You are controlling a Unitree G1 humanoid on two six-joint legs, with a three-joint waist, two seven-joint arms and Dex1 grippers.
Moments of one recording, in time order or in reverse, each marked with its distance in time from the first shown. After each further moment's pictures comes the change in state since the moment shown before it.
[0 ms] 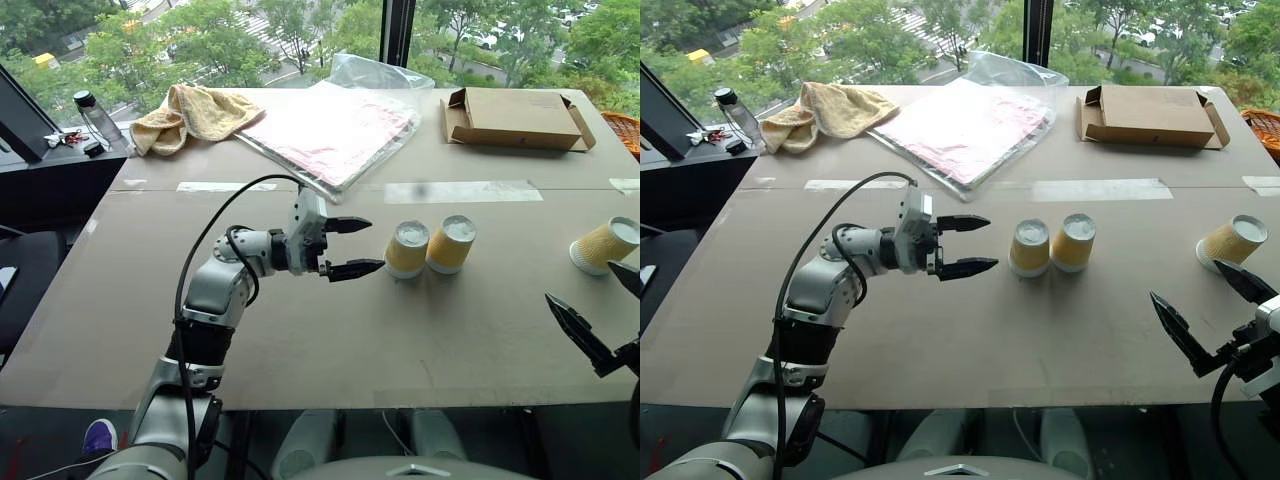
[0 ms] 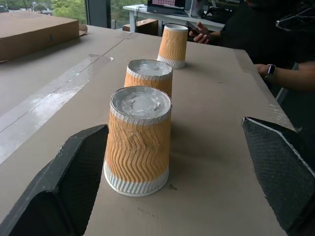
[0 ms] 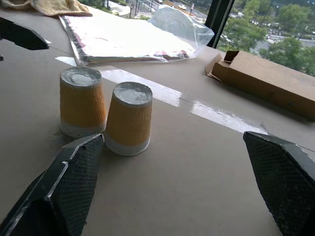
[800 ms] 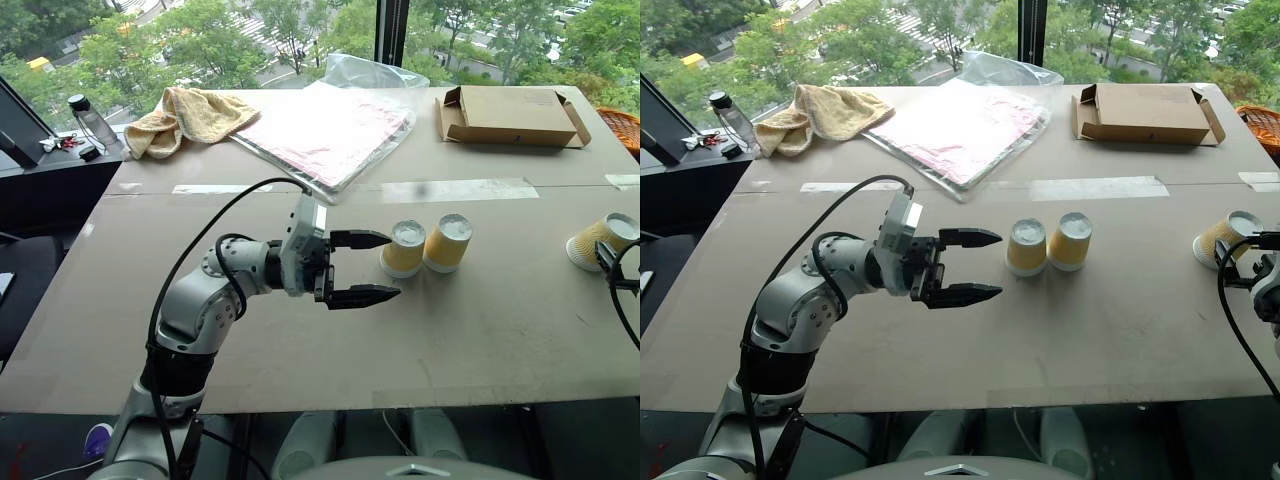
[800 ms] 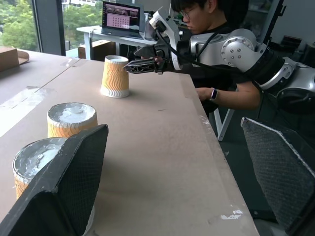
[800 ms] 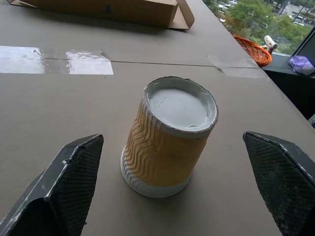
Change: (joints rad) left arm 0.063 0.044 -0.002 -0.312 -0.223 0.186 0.067; right arm -0.630 -0.096 0.145 0.563 -0.236 0.338 -0.292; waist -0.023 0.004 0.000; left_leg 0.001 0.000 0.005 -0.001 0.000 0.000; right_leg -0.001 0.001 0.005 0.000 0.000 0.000
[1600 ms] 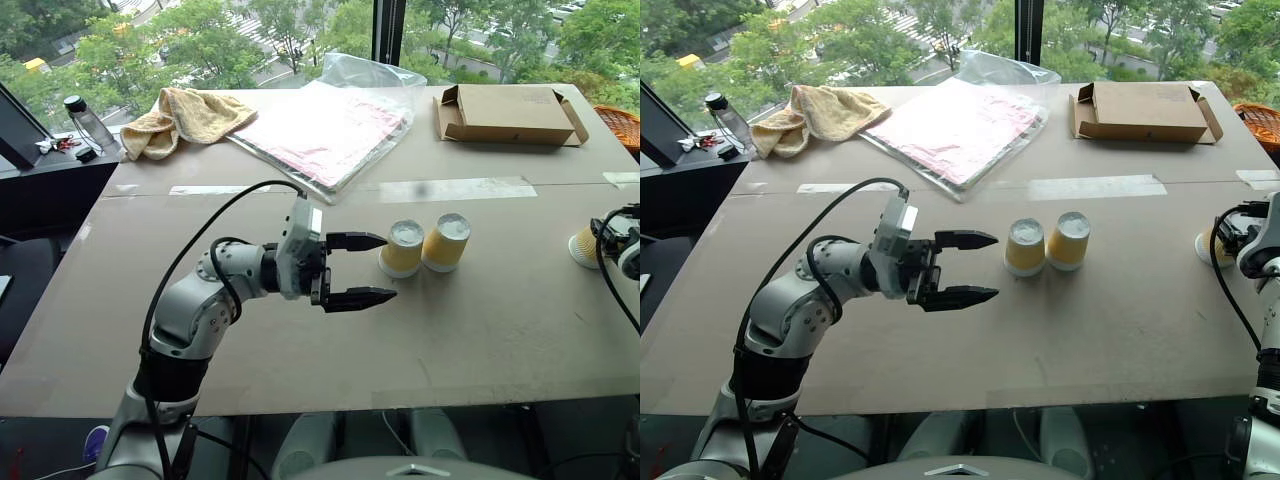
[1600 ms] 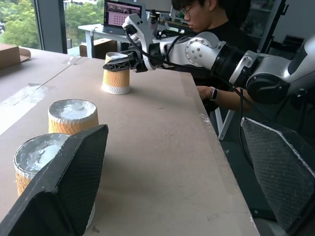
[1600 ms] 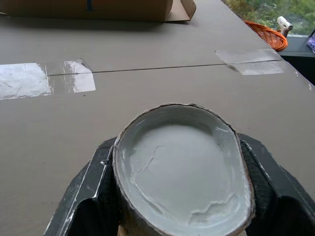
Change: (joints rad) left arm 0.031 0.025 0.005 -0.011 -0.009 -0.020 0.011; right arm -0.320 -0.032 0.097 0.512 -0.096 -0.192 0.089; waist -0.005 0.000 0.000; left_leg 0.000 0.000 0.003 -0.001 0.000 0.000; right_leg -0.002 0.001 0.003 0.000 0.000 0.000
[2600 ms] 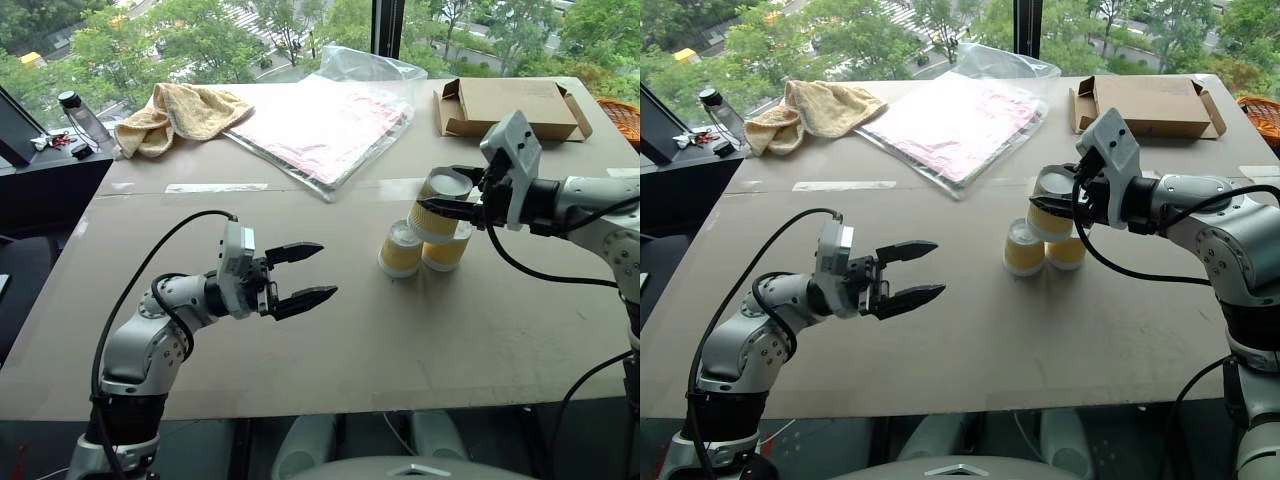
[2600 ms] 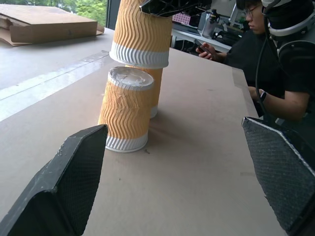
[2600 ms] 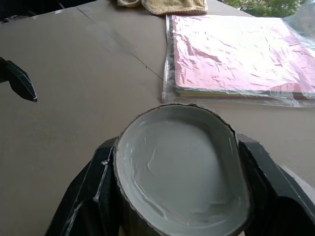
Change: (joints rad) left arm 0.257 0.087 0.201 0.063 -0.028 -0.135 -0.011; right arm -0.357 -0.109 0.519 -0.596 0.361 0.433 0.332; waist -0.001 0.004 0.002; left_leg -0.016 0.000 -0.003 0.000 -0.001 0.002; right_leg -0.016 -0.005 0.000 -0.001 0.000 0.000
